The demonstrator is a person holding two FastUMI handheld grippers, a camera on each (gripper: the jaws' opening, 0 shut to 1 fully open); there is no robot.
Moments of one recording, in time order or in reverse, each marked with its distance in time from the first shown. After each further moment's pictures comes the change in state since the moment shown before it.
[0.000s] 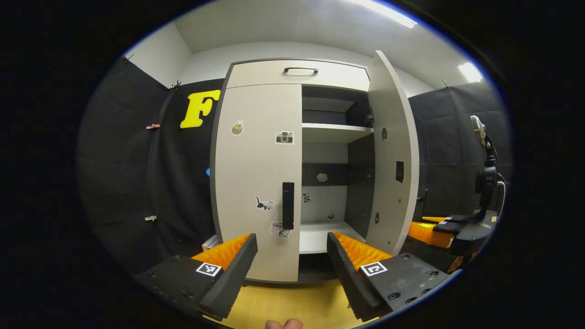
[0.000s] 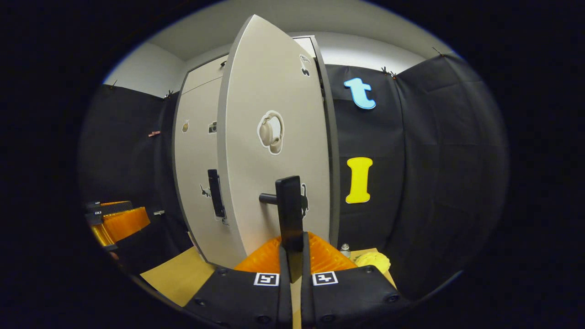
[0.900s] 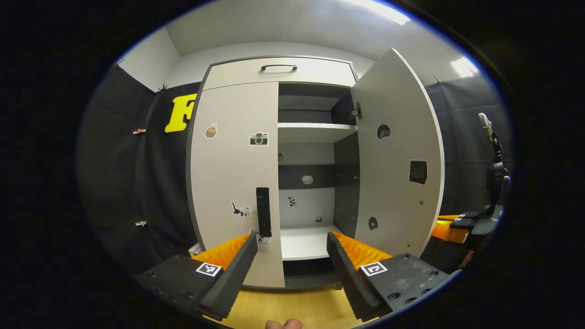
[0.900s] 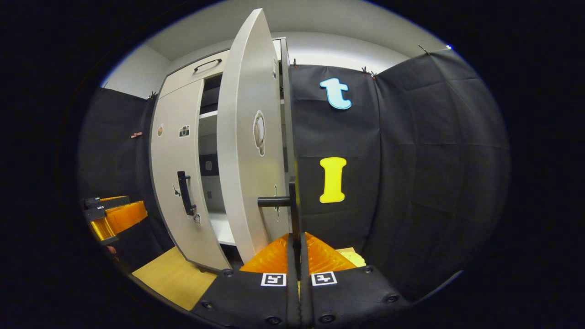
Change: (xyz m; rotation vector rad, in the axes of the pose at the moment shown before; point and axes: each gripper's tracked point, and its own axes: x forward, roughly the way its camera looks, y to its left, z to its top) left arm 0.031 -0.043 0.005 0.033 -0.008 -0.044; right arm -0.007 -0.039 0.003 0.010 -0.003 -0.089
